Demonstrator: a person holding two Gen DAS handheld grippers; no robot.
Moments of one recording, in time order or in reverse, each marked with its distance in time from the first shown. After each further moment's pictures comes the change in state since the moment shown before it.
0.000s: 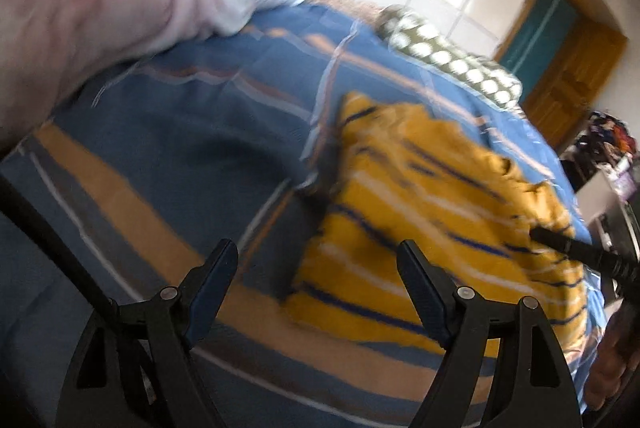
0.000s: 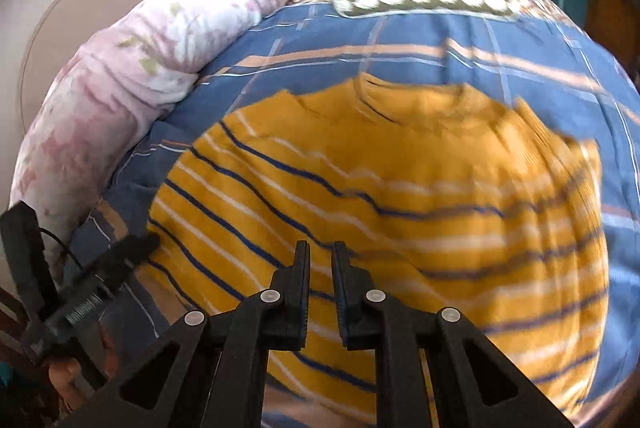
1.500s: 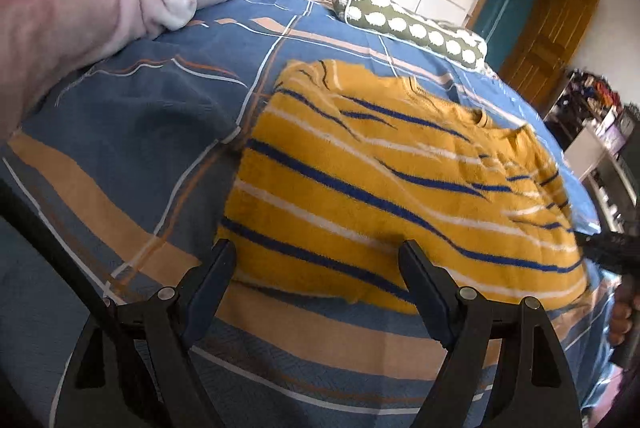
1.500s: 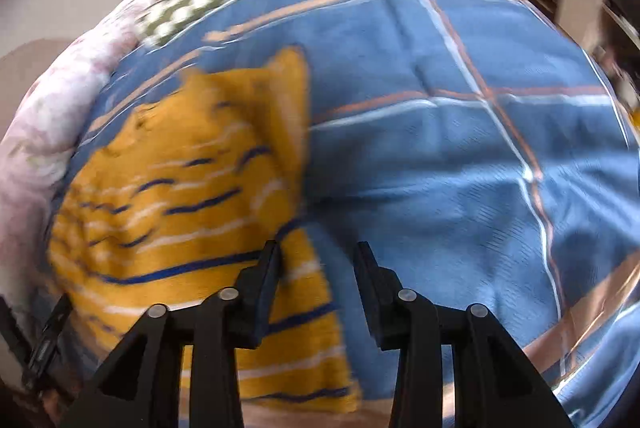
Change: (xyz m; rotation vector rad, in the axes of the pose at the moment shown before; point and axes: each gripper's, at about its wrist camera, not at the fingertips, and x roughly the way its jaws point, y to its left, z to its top) left arm -0.005 -0.052 -0.033 0.141 0.010 -0.060; right arm -0.066 -0.211 -0.089 0.475 -0.020 -0.264
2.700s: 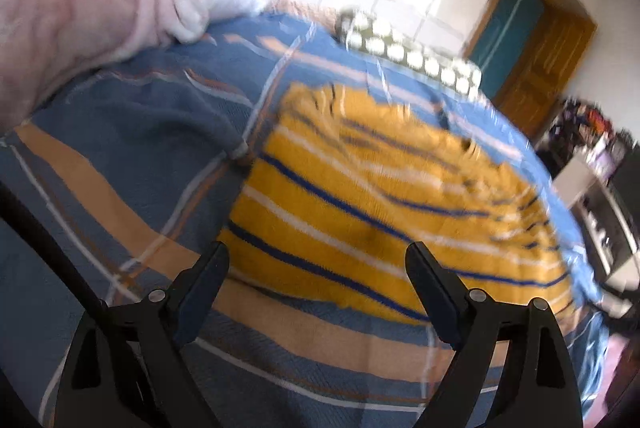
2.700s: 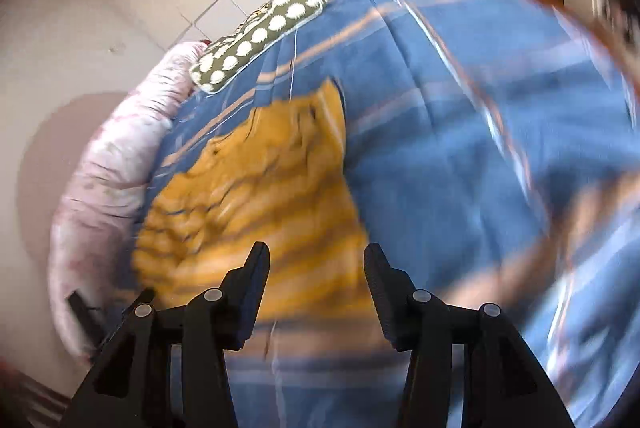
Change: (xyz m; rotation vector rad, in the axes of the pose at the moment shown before) left arm -0.022 0.008 -0.003 -0.056 -0.110 -0.034; right arm -0.073 -0.027 -0.067 0.165 -0.018 0.416
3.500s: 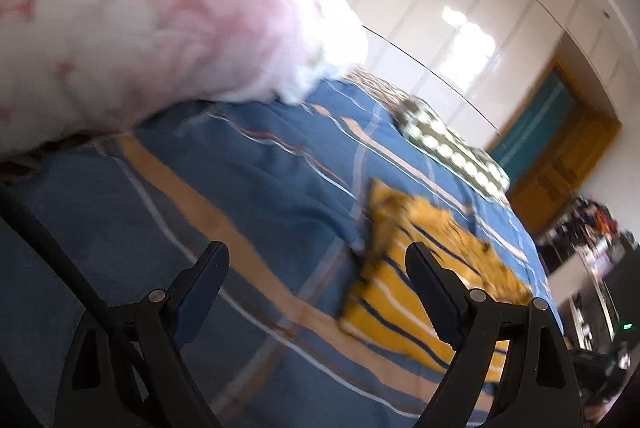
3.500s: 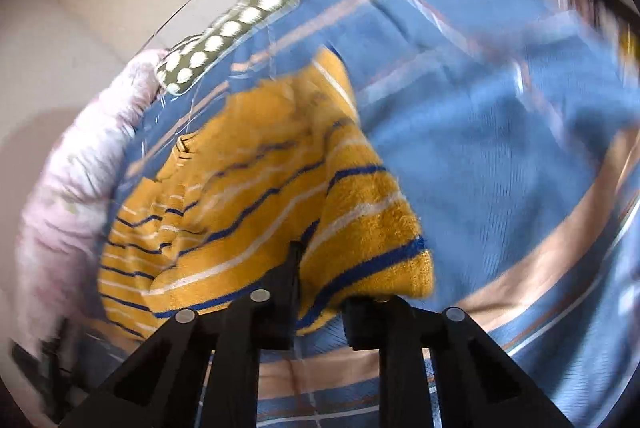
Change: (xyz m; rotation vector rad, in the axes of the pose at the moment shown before) left arm -0.073 0.101 0.023 -0.265 -0.186 0.065; right arm 0.056 0.086 0.002 -0.148 -0.128 -0.336
